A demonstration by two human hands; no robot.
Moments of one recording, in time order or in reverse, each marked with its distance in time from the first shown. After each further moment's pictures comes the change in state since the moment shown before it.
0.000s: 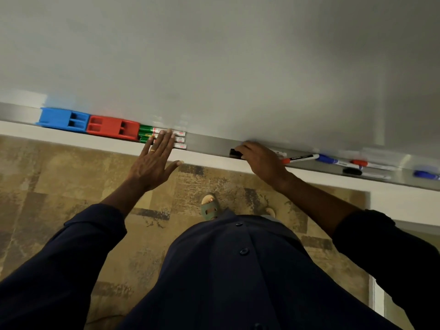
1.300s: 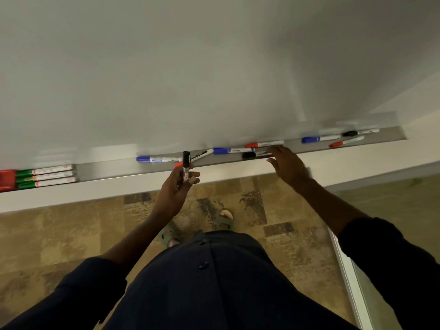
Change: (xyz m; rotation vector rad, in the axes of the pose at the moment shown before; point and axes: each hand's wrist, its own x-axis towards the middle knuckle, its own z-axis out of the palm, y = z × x) left_hand 0.048 0.353 -0.035 -1.169 -0.026 -0.048; right_hand -0.269 0.250 -0.075 -0.083 0.099 0.604
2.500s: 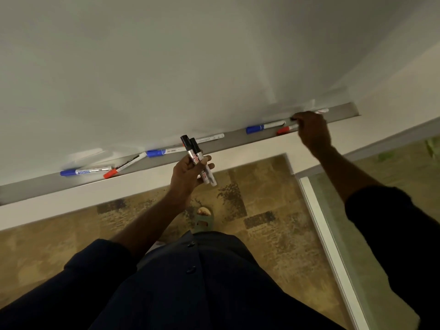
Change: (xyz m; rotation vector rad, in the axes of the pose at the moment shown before) left_hand 0.059 0.097 0.209 -0.463 -0.036 -0.276; right_hand -0.010 0.245 -0.072 0.116 0.270 0.261
